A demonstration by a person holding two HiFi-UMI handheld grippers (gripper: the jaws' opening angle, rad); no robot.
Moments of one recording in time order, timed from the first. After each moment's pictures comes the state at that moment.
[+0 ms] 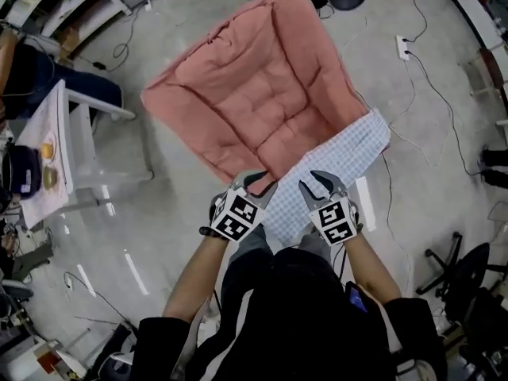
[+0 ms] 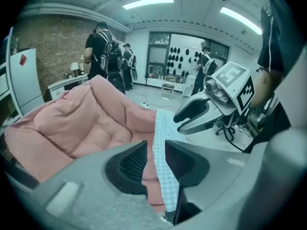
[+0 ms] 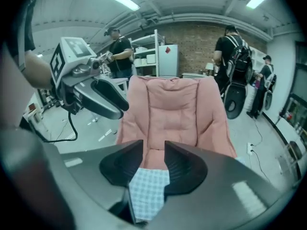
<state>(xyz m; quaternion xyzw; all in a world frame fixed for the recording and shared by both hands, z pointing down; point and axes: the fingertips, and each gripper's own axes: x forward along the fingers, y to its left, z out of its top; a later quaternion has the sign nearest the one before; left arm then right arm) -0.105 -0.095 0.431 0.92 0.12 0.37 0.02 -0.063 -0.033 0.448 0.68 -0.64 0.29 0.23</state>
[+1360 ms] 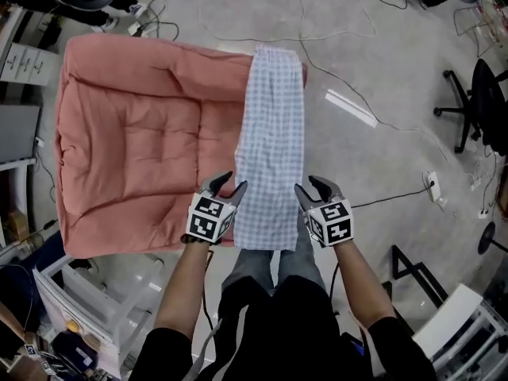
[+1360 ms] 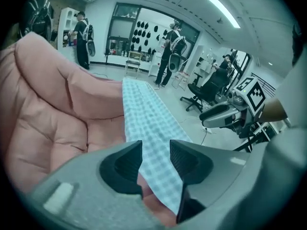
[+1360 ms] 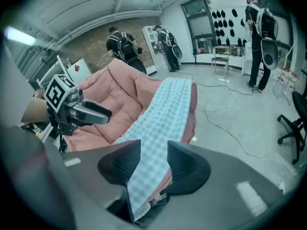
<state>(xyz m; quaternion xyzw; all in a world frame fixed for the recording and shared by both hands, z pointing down) -0.008 -0.008 0.608 0.82 0.35 0.46 -0.01 -0.034 0.156 0.611 0.85 -0.26 0.46 -0.04</state>
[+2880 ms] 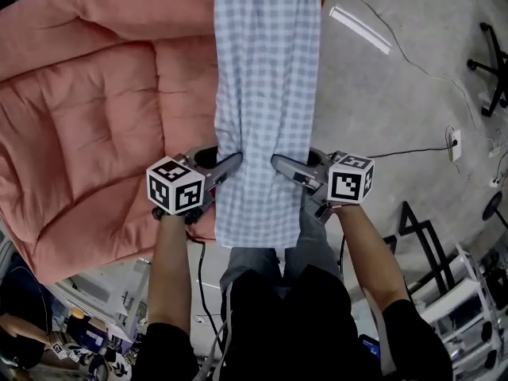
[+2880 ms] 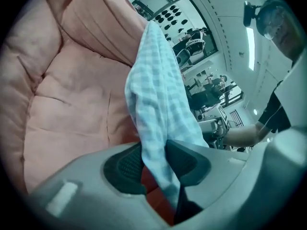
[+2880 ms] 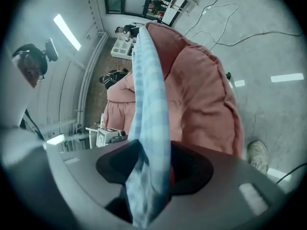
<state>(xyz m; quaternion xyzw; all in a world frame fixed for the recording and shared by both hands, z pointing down) -0.026 0.022 0.765 0.69 0.40 0.57 0.21 -0.029 0.109 0.747 0.65 -0.33 0.50 -0.46</state>
